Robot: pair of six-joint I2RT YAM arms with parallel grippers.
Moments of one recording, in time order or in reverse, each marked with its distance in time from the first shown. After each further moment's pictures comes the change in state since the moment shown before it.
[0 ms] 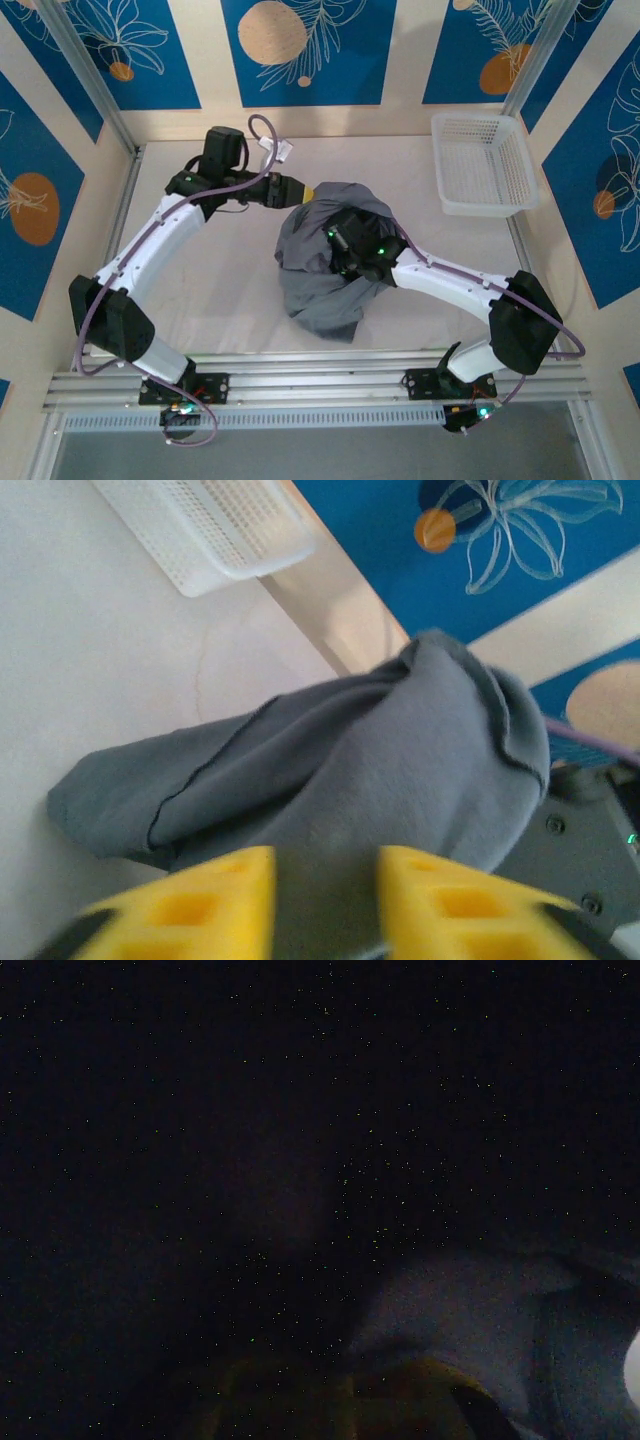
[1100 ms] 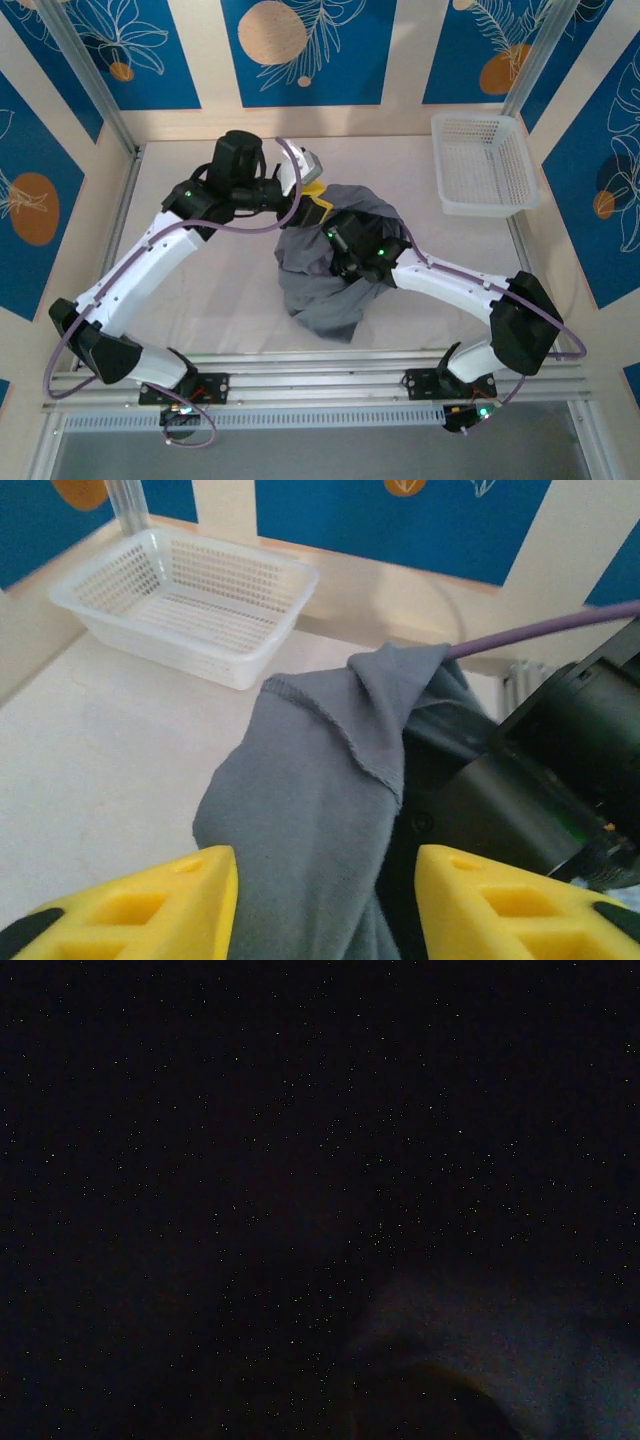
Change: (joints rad) left arm -0.226 -0.104 0.108 -0.087 -0.355 0.543; right arm 0.005 -0.005 -0.001 -0.002 -0.036 -0.007
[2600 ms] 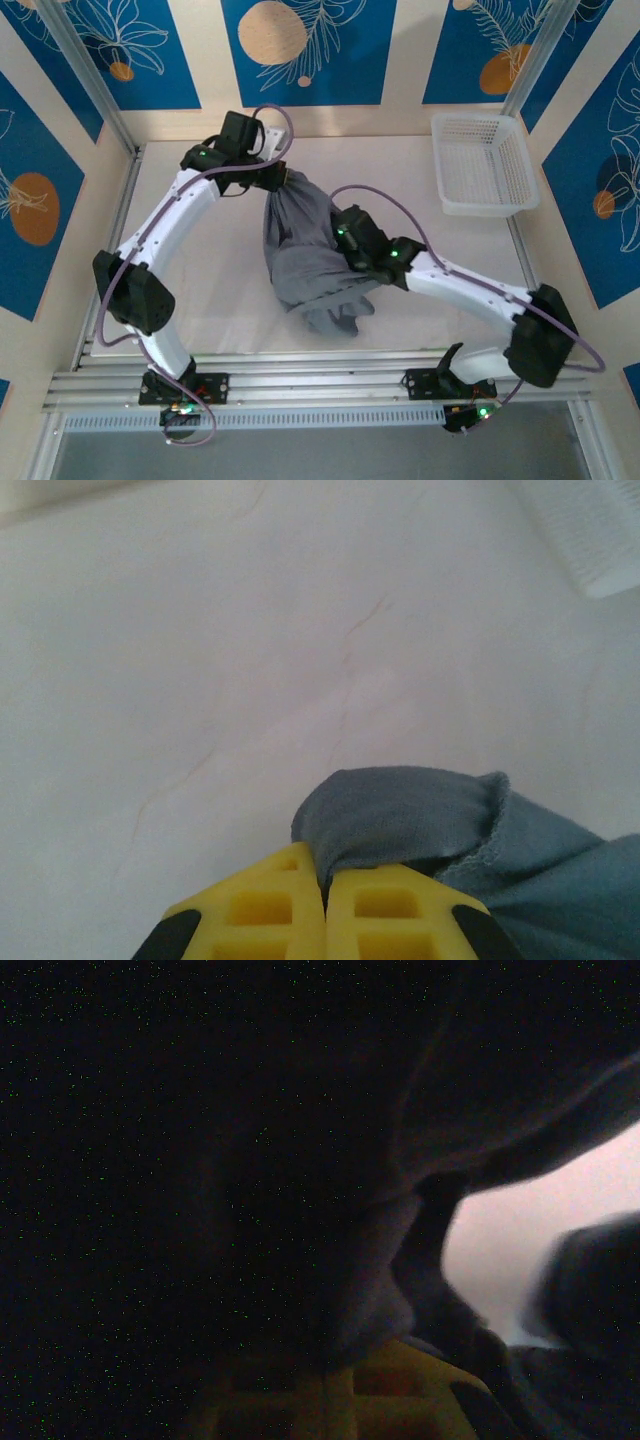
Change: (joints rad) left arm 0.238 0.303 0.142 -0.201 -0.409 -0.336; right arm 0.002 -0.133 -0.001 0.013 0.109 0.092
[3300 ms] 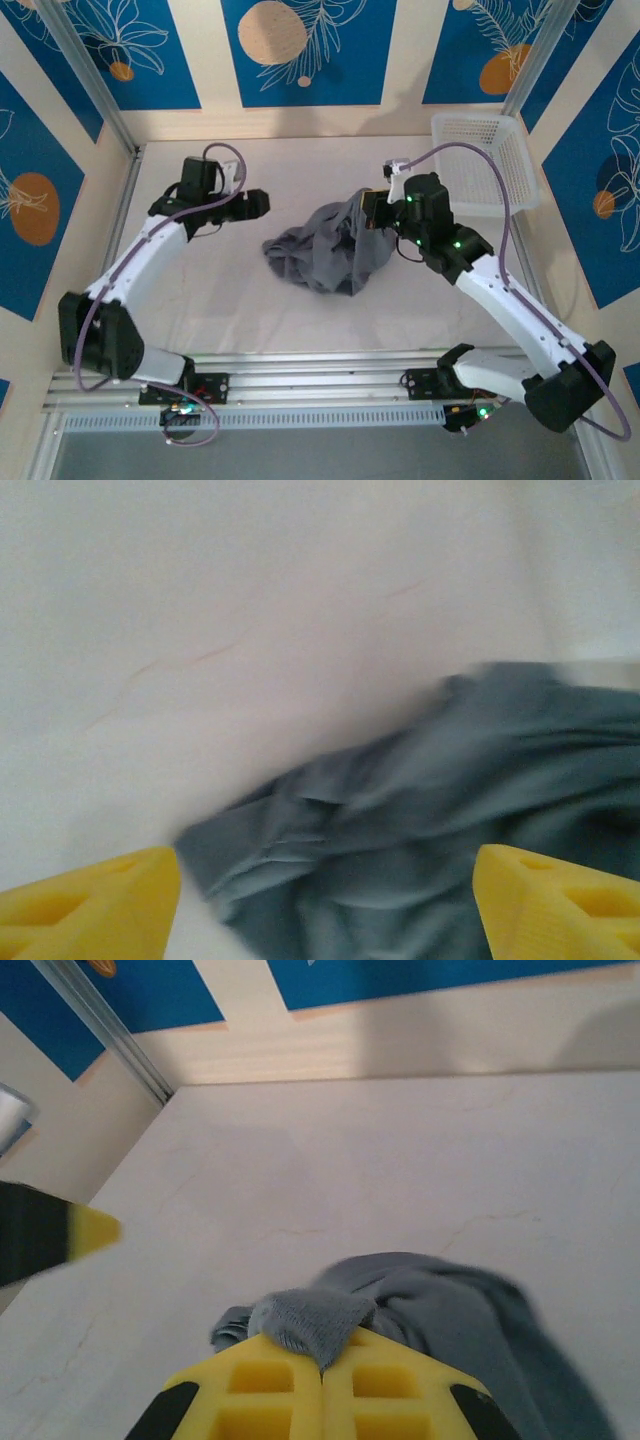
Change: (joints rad) left arm 0.114 -0.344 -0.527 0.324 0.197 -0.280; right arm -0.297 -0.189 0.083 -0.011 0.335 0.435
